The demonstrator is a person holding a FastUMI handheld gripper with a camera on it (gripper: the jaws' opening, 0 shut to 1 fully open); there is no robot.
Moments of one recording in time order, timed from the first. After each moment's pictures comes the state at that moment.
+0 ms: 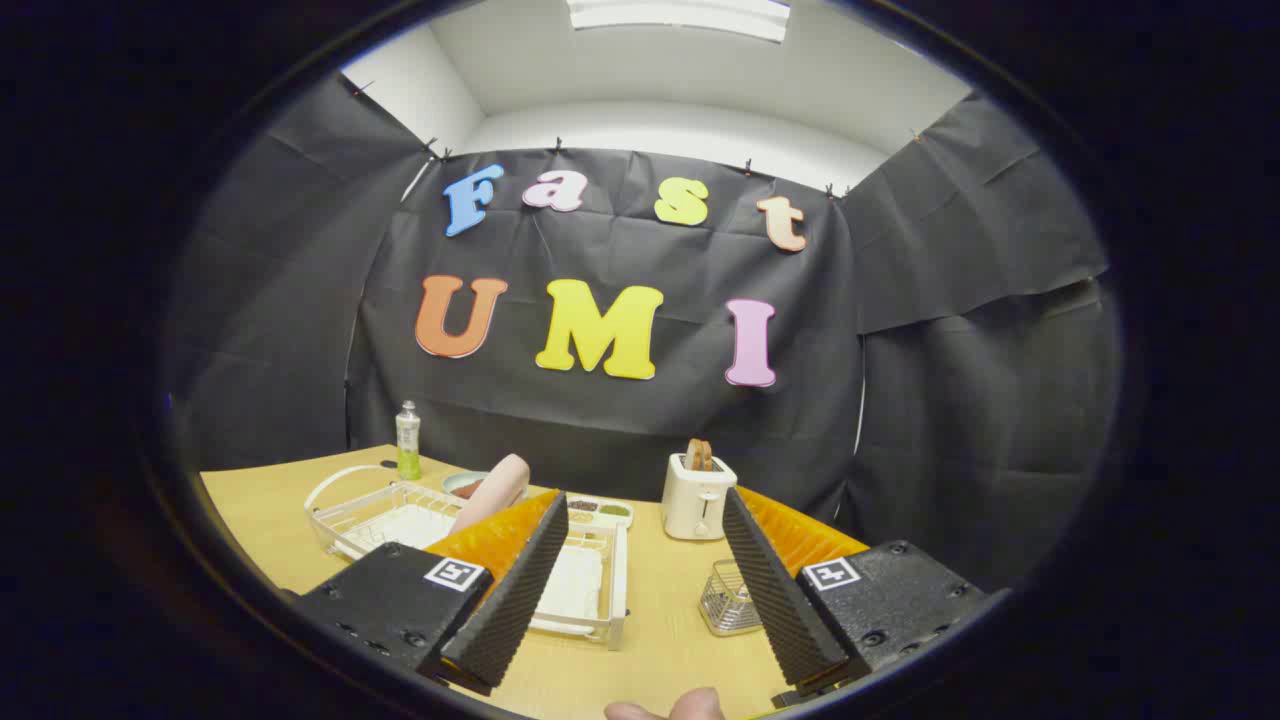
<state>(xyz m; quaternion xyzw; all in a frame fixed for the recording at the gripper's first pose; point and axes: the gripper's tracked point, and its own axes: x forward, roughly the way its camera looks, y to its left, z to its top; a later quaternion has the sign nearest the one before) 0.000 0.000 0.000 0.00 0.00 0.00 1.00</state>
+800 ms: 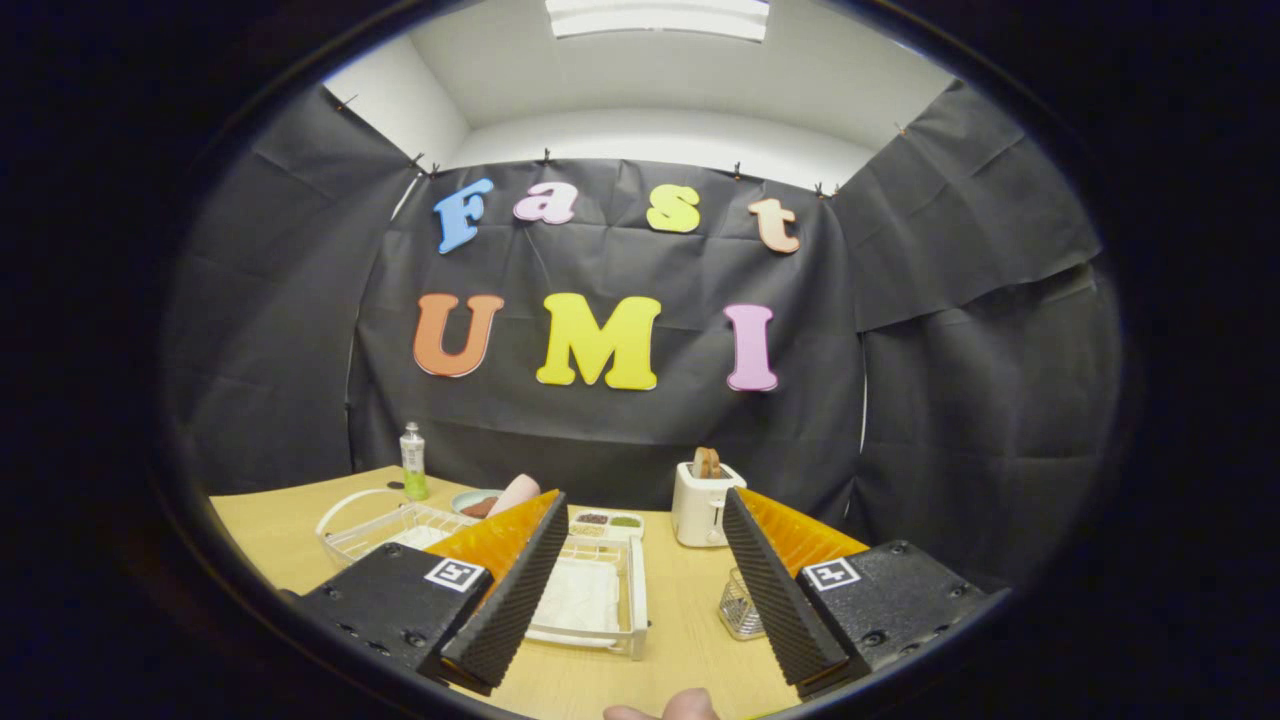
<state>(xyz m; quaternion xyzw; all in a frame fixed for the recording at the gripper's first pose) 0.007 0.009 0.008 0.02 -0.01 0.00 1.00</state>
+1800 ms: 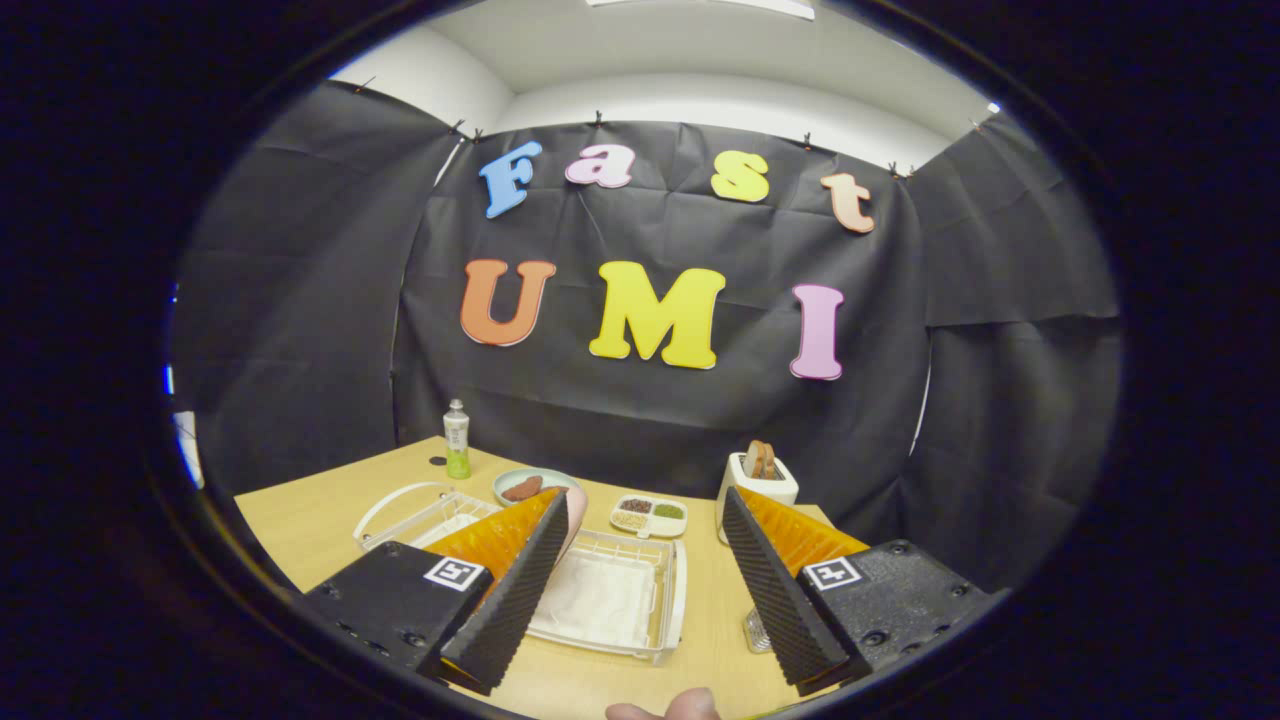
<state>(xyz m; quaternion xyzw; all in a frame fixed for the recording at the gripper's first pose) 0.047 0.049 0.071 -0.03 0.07 0.08 0.99</state>
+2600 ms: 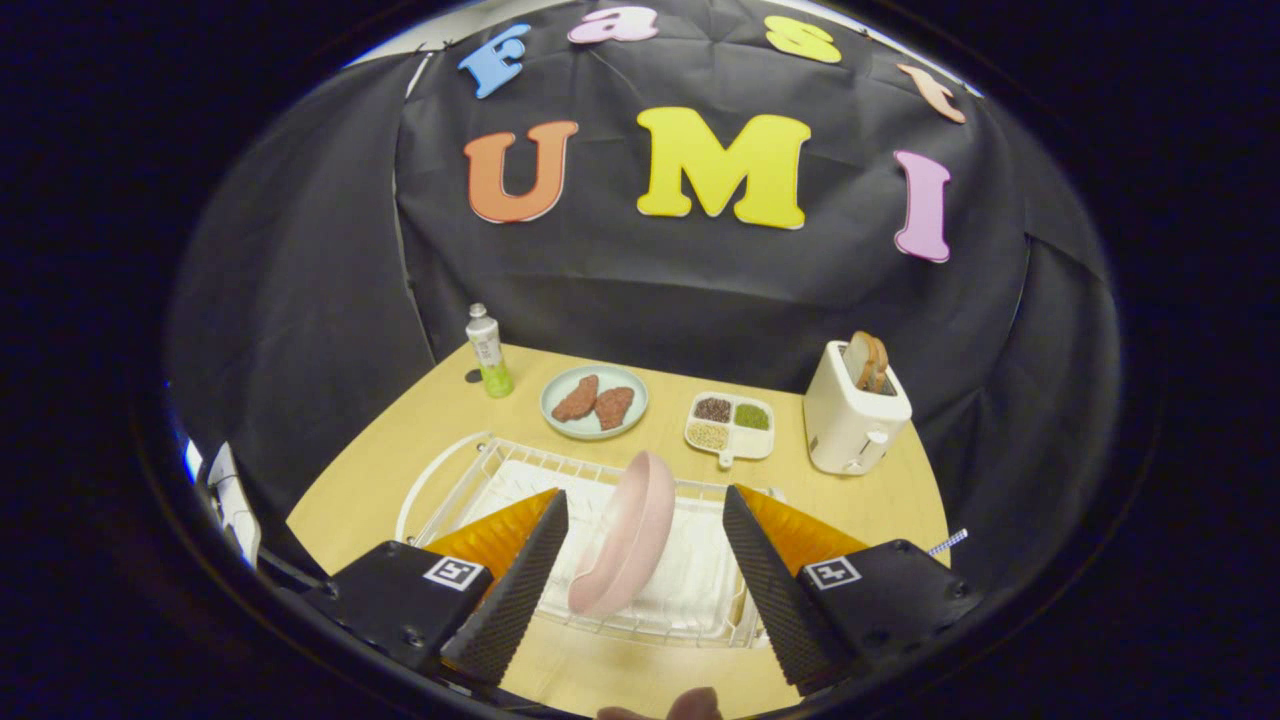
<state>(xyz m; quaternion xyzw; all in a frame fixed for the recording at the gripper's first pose) 0.152 0.138 0.039 -0.01 0.35 0.14 0.93</state>
